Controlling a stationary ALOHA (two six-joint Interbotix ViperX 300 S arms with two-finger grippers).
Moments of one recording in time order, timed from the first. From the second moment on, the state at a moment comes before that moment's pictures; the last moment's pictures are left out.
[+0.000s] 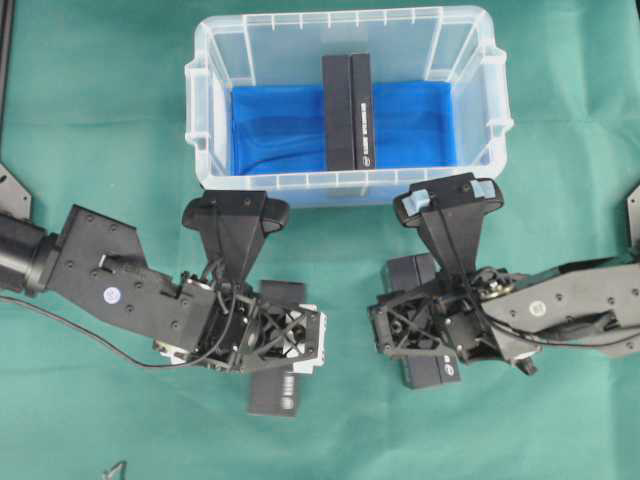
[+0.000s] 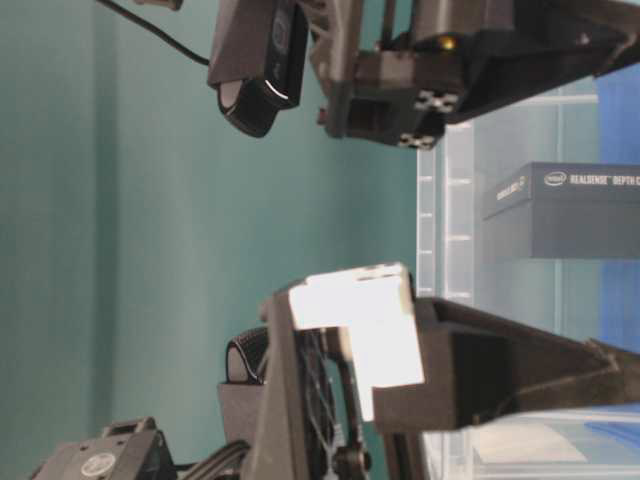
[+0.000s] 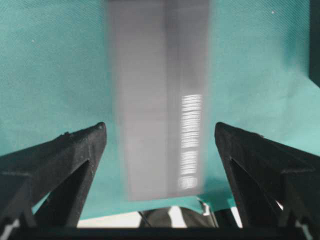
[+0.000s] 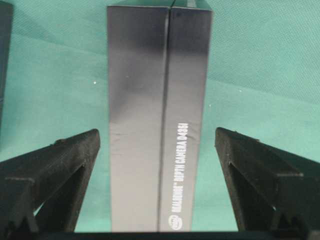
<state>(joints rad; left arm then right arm) -0.32 0.13 0.18 0.04 1.00 -1.86 0.34 0.07 0.27 -0.18 1.11 1.93</state>
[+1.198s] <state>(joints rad) -0.25 0.07 -0.24 0.05 1.47 -1.78 0.33 -0.09 -0.02 -0.24 1.56 1.86</state>
